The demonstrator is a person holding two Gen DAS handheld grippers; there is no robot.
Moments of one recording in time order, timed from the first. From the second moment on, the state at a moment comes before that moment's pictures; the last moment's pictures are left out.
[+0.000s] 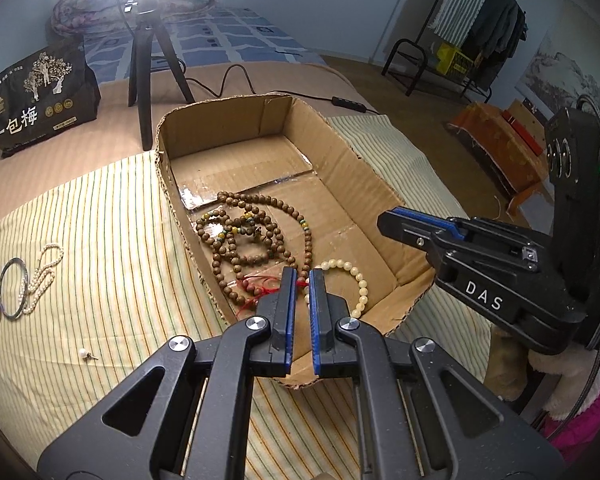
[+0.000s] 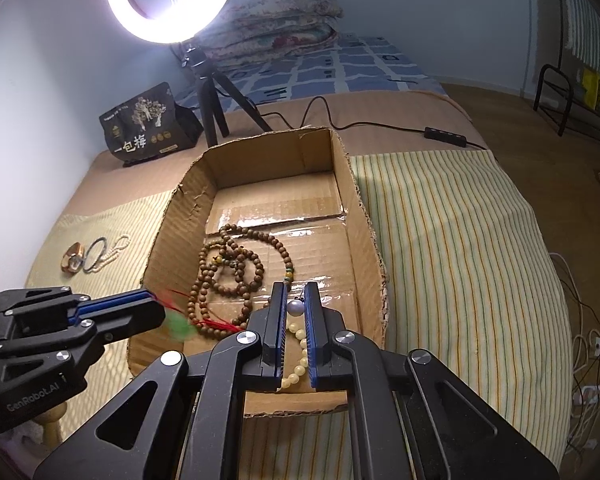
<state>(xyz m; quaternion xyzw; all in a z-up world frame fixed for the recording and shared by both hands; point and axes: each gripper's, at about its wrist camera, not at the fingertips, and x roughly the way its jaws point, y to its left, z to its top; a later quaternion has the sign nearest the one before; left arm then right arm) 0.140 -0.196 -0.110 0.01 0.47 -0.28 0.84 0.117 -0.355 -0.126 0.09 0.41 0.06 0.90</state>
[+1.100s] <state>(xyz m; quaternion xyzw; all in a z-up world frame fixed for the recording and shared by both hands) 0.126 -0.163 -0.095 0.02 0.45 -0.24 0.86 0.107 -0.357 -0.102 0.11 0.39 0.02 0.91</state>
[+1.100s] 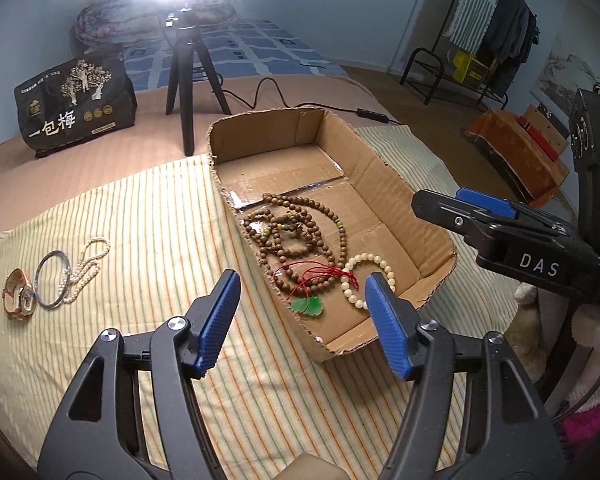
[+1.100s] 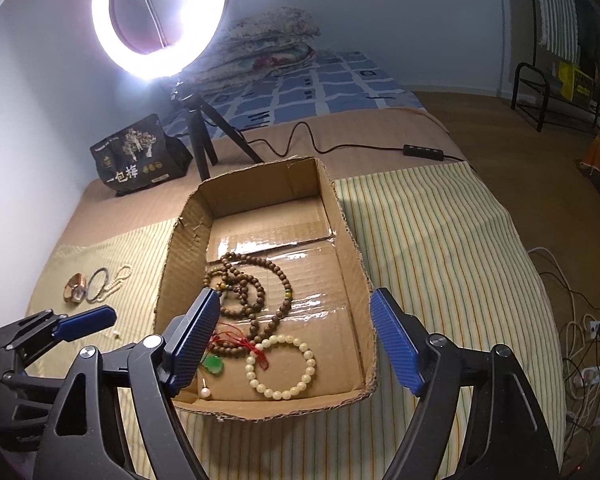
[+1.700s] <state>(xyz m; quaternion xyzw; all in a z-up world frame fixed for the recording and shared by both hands) 0.127 -0.094 -0.084 -0.01 0.44 -0.20 0.88 0.106 -0.322 -0.088 0.12 0.37 0.05 0.92</state>
